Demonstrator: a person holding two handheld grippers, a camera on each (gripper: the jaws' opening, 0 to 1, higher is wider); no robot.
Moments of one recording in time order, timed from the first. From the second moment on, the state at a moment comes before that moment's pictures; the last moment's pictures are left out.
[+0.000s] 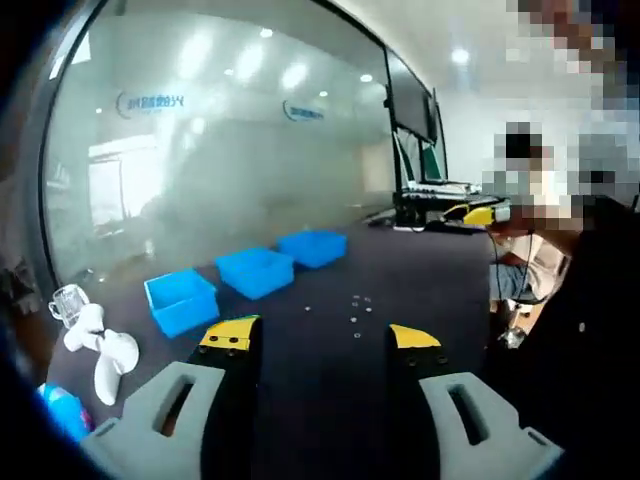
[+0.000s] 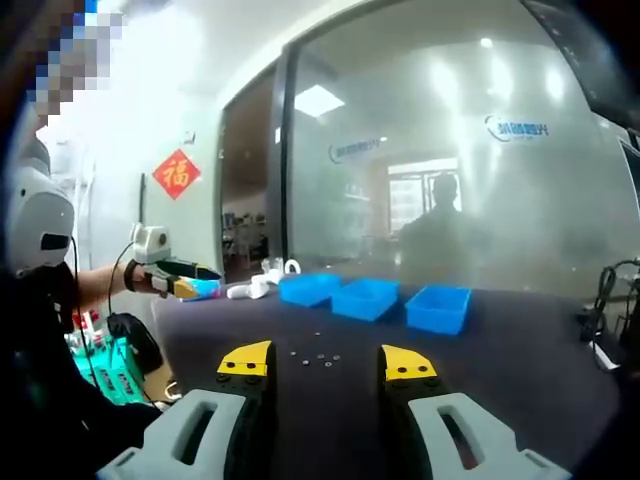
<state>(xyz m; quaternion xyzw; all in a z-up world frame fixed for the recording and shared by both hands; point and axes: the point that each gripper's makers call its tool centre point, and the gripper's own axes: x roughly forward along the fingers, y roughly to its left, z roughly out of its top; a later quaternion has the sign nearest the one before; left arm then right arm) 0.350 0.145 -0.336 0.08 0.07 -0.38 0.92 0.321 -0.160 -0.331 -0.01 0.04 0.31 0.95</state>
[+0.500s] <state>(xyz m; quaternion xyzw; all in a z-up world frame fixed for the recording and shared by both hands) 0.378 0.103 -0.345 0.12 0.15 -0.44 0.88 0.314 -0.157 -0.342 -0.02 0.05 0.32 0.95</state>
